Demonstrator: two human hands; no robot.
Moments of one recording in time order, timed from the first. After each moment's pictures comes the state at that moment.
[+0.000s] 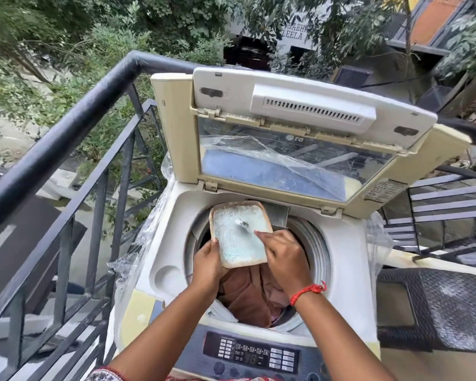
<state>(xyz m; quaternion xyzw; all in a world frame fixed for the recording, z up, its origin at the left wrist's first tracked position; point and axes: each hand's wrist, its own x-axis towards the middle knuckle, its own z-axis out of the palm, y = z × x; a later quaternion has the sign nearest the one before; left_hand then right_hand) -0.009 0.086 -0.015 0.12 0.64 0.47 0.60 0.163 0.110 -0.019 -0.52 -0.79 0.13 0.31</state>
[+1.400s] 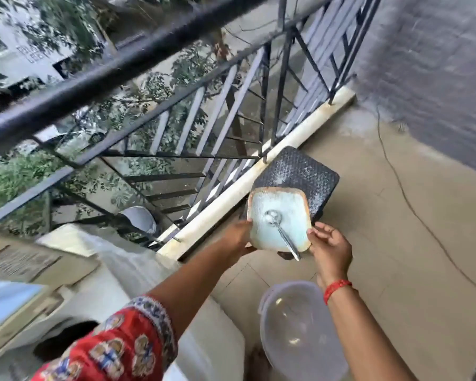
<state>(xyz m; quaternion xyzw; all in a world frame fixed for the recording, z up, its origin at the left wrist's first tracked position) 0.552 0.114 -0.083 0.47 0.47 -0.05 0.75 0.640 -0.057 -0.119 -0.78 0.09 0.15 0.61</state>
